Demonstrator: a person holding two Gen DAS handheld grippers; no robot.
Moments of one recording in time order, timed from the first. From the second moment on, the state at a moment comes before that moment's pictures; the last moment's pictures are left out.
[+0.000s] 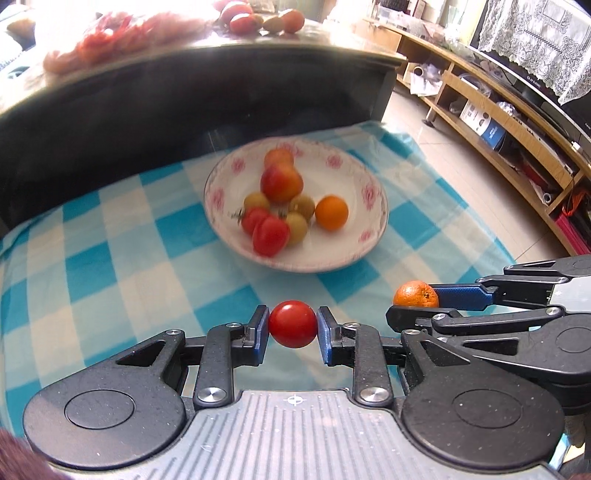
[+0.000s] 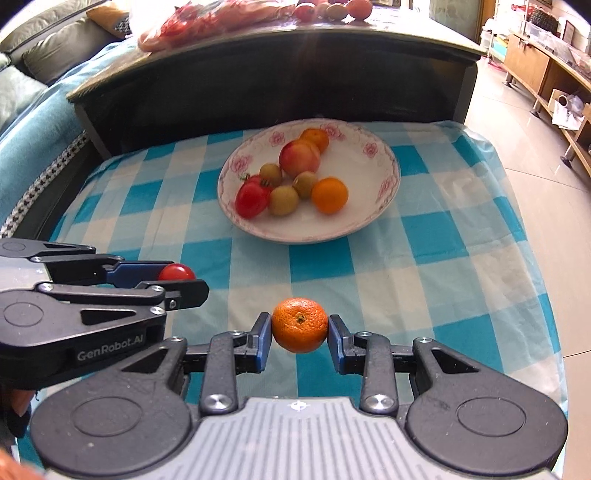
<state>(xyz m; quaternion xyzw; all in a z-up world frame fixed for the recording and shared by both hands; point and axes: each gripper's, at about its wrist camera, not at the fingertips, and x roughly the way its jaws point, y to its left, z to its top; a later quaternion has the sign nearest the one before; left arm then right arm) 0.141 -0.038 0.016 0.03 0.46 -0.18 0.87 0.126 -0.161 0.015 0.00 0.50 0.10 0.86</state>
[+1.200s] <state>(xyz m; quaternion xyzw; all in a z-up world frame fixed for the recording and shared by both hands) 0.234 -0.059 0.004 0.04 0.45 -0.17 0.87 0.236 -0.181 0.008 0.03 0.47 0.07 0.88</state>
